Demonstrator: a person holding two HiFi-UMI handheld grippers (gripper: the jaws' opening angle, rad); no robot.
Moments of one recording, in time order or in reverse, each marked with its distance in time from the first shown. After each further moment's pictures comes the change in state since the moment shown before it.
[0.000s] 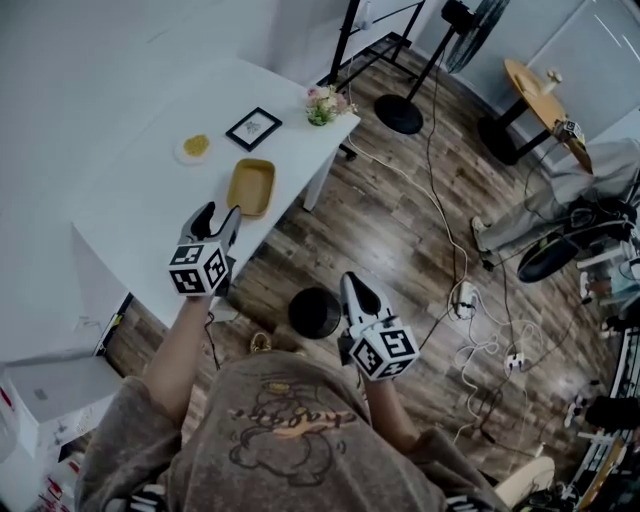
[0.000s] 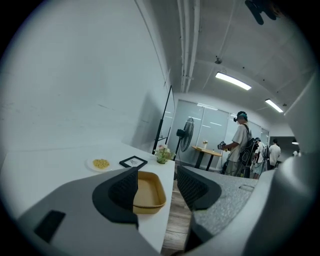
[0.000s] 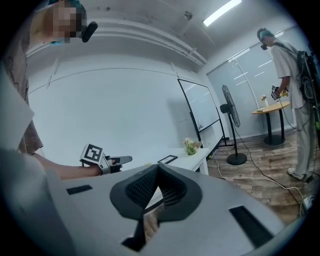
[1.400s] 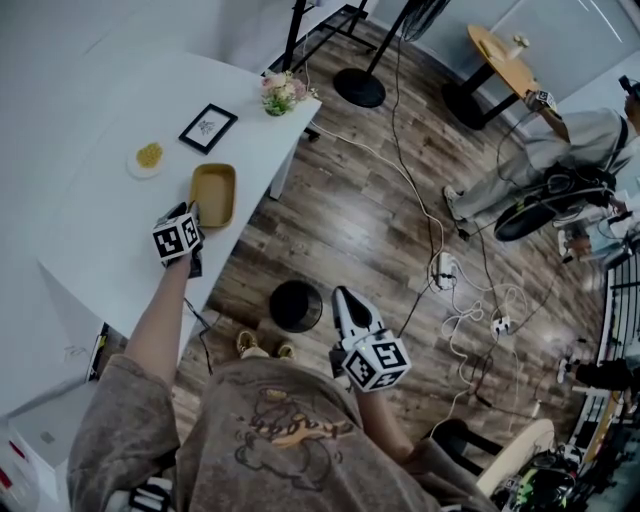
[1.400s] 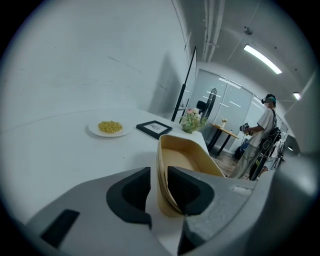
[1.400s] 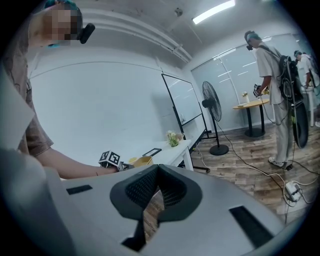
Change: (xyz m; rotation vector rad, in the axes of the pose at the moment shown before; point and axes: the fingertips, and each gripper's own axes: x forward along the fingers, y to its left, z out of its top) left arm 0.133 0.098 -0.106 -0.089 0.348 0.148; right arm -0.009 -0.045 -0.030 0.085 0.051 -0.179
